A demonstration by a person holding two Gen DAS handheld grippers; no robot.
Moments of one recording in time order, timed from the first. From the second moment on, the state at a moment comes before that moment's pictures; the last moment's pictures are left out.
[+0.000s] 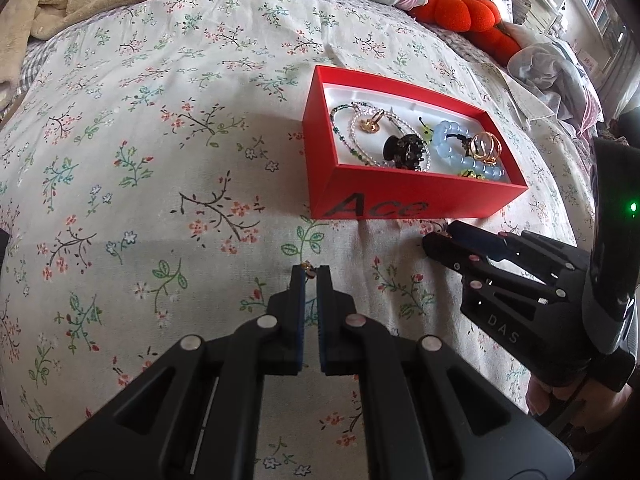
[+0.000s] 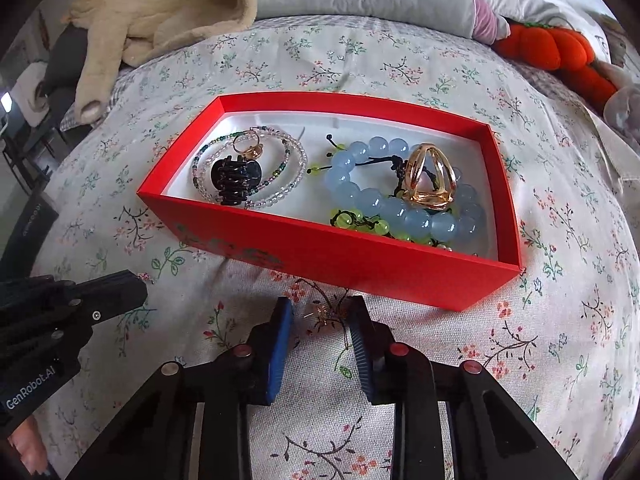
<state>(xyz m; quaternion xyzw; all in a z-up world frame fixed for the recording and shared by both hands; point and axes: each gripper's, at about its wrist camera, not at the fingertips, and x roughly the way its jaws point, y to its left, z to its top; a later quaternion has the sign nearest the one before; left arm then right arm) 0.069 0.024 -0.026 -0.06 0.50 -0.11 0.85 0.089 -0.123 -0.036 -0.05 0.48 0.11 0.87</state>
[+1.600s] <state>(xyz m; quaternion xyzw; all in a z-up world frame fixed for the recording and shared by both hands) 0.081 -0.043 0.031 -0.06 0.42 -0.18 0.89 0.072 -0.214 0.036 0.06 0.44 0.12 0.89</state>
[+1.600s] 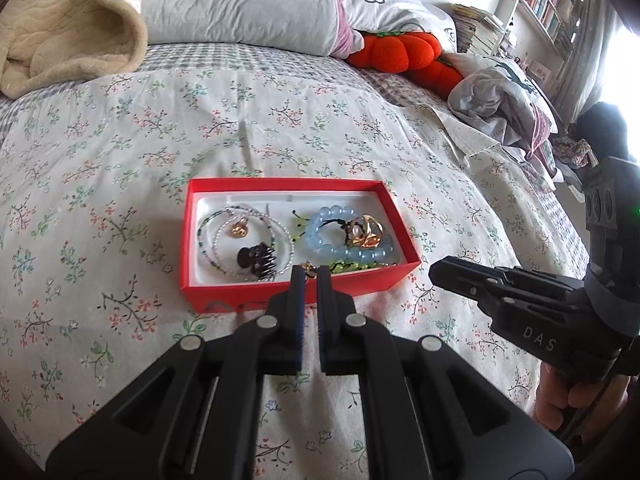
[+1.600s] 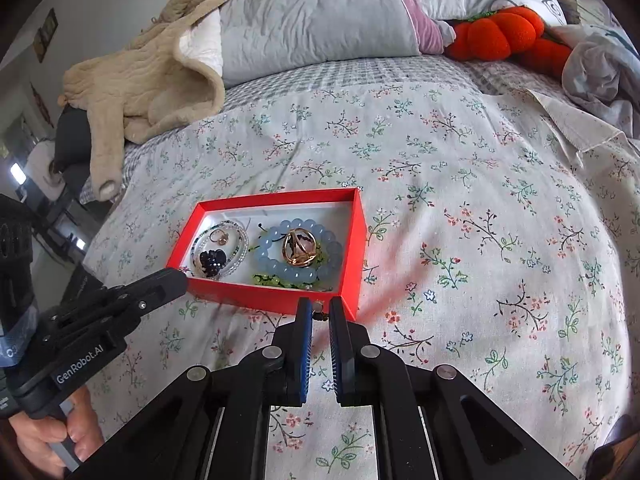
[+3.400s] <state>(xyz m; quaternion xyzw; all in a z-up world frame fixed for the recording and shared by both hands) 0.085 0.034 0.015 -0.10 0.46 -0.07 0.88 0.123 -0.140 0.026 0.06 0.45 0.16 0.87</state>
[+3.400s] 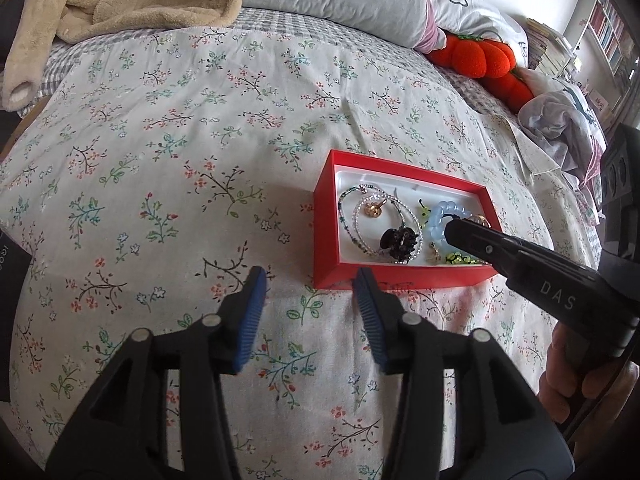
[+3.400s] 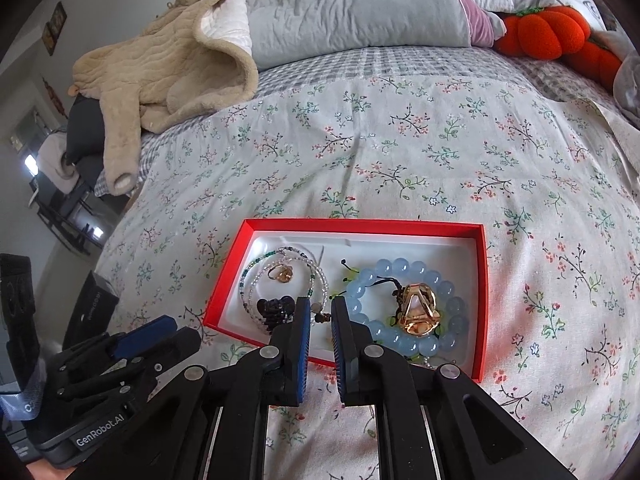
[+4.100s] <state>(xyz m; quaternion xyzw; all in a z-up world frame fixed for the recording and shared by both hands) 0.052 0.022 0.017 -0.02 0.46 -0.01 0.89 0.078 -0.178 0.040 0.04 0.46 0.15 0.88</state>
